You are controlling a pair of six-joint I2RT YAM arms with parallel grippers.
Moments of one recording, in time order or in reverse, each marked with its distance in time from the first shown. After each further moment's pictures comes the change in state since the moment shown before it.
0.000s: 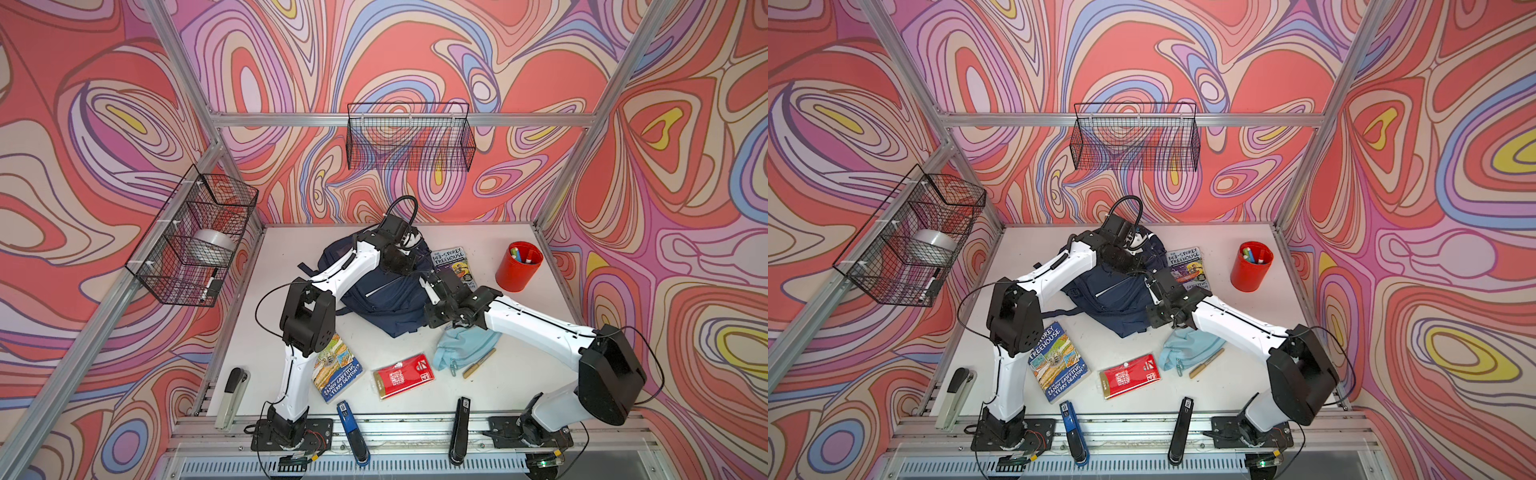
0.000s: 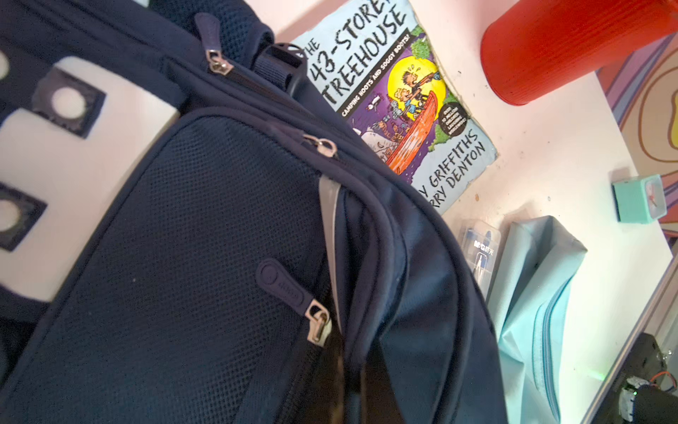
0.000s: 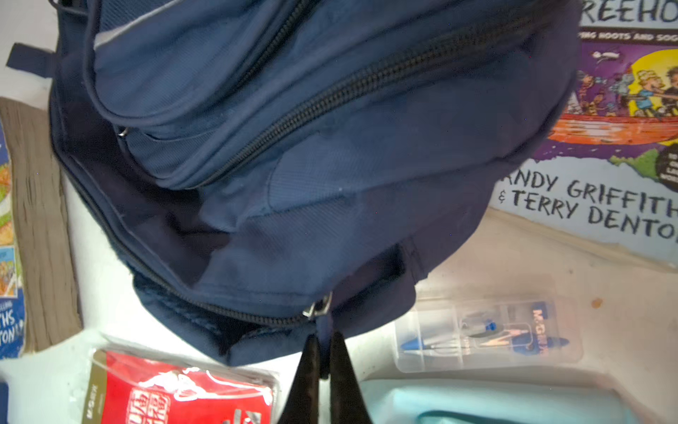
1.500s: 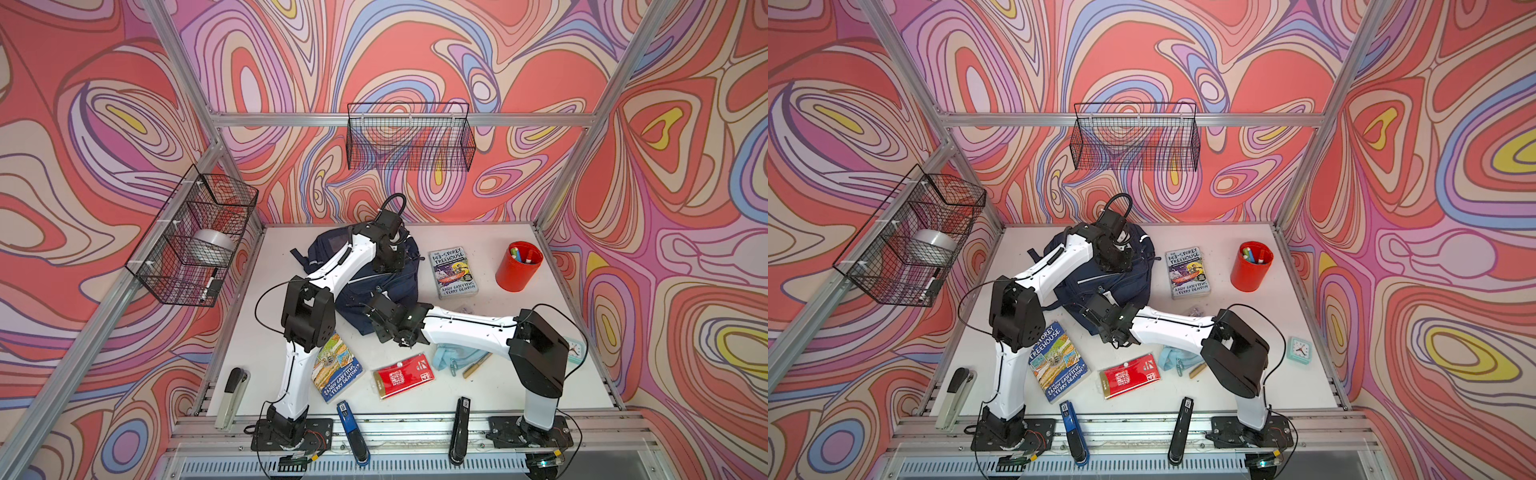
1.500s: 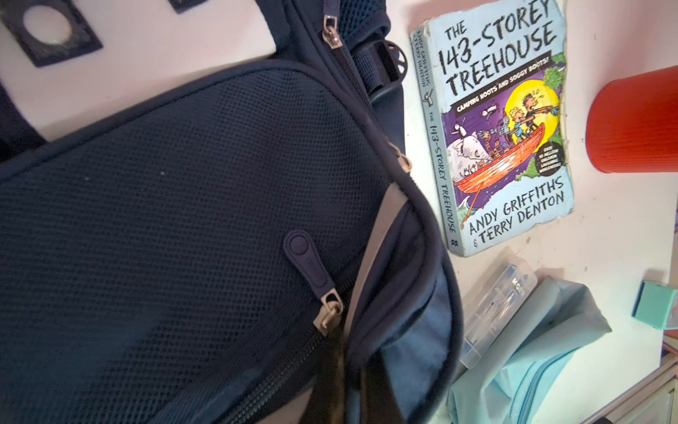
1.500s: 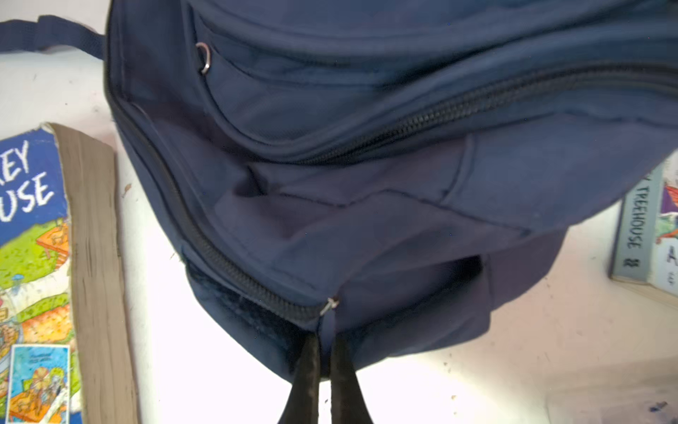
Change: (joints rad) left arm 0.040 0.042 0.138 -0.222 -0.141 -0.304; right arm 0.386 0.356 0.280 0.064 0.343 0.266
